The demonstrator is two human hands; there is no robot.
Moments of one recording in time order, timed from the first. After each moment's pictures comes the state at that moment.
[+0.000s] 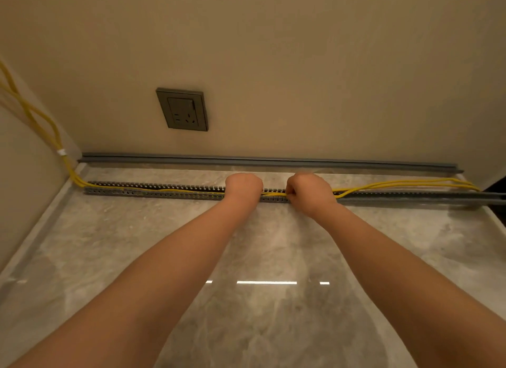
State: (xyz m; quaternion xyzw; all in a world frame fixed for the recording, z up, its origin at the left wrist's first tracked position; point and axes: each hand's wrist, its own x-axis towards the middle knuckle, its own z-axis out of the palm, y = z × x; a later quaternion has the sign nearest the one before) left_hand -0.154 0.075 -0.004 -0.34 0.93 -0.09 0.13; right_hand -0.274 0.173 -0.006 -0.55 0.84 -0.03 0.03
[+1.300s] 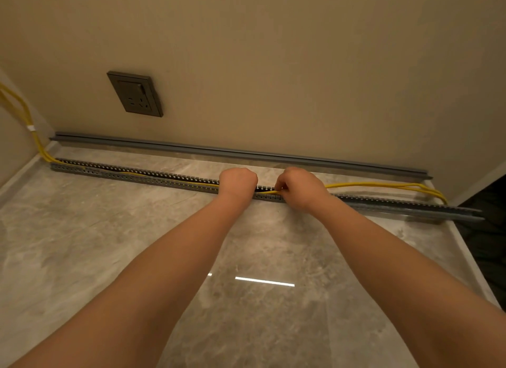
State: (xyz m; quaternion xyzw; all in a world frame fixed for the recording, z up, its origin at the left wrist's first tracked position) left_hand -0.242 0.152 -0.011 -0.40 0.90 -0.10 0.09; right_hand -0.374 0.234 -0.006 -0.62 0.78 -0.05 0.10
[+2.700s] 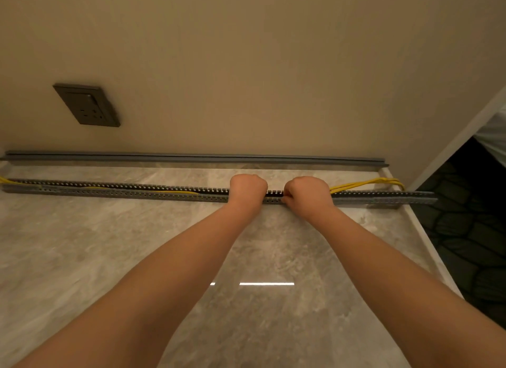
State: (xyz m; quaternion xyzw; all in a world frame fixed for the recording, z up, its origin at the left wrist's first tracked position) left_hand -0.306 0.209 -0.007 -0.32 0.94 -0.10 0.07; right_hand -0.421 0.297 -0.015 -0.56 0.83 0.02 -0.03
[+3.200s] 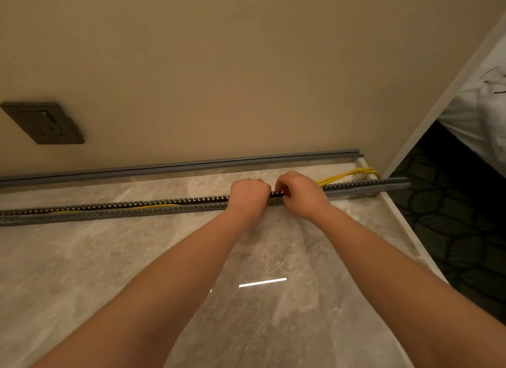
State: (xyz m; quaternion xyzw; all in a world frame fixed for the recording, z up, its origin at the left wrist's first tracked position) left_hand -0.331 0.224 -0.017 -0.24 0.97 -0.08 0.02; right_hand -0.435 0.321 -0.010 -0.51 0.84 -0.17 0.09
